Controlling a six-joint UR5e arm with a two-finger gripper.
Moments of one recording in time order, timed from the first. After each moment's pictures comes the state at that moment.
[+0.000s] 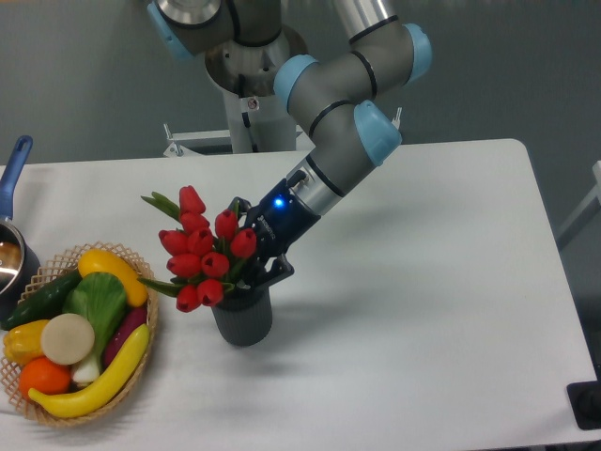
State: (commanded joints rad) arm 2.56 -1.81 -1.93 -0.93 0.57 1.60
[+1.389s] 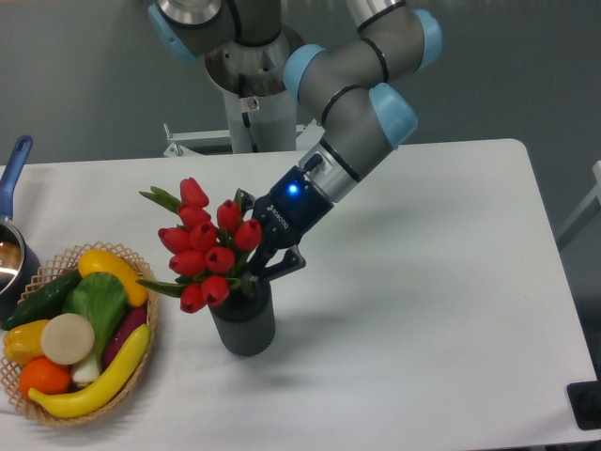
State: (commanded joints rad) arm 2.60 -1.77 -1.85 -0.93 0.43 1.40
